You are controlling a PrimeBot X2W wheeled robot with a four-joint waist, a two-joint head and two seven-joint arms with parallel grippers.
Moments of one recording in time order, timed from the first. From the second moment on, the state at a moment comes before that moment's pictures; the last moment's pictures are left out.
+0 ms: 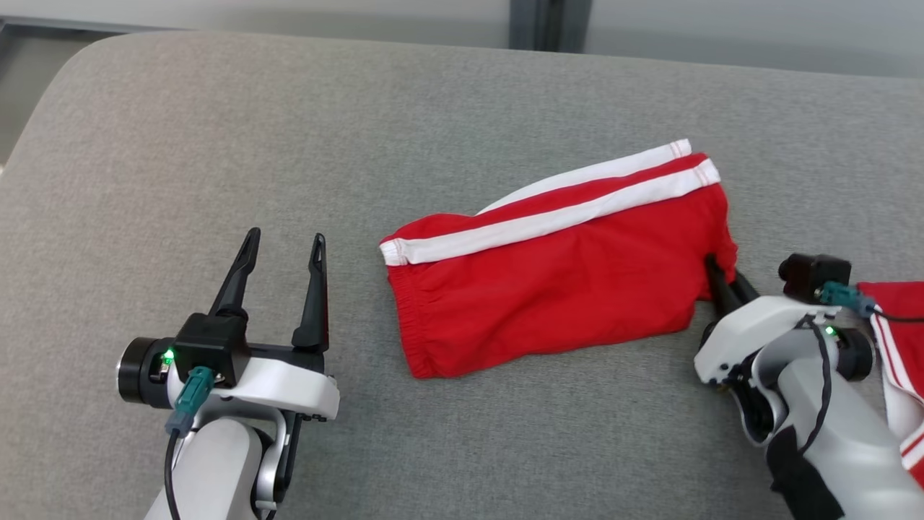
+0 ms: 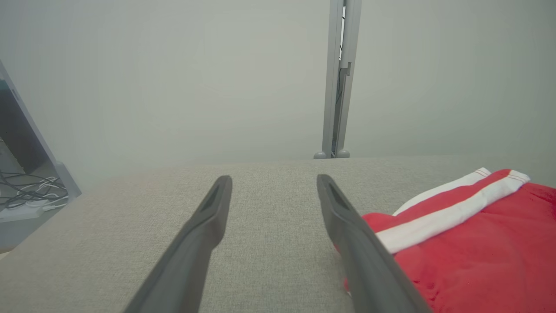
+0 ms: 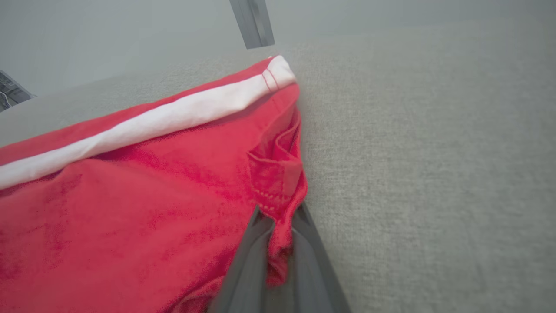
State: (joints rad) left arm -0.29 0.16 -0.31 0.22 -0.28 0.18 -0.26; right arm -0.69 -0.11 0.26 1.08 0.46 0.13 -0.26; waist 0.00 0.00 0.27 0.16
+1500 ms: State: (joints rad) left arm -0.21 0.21 -0.33 0.21 -0.27 0.18 -0.23; right arm -0.35 -0.05 0.63 0.30 0.44 0.13 -0.20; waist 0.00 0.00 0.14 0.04
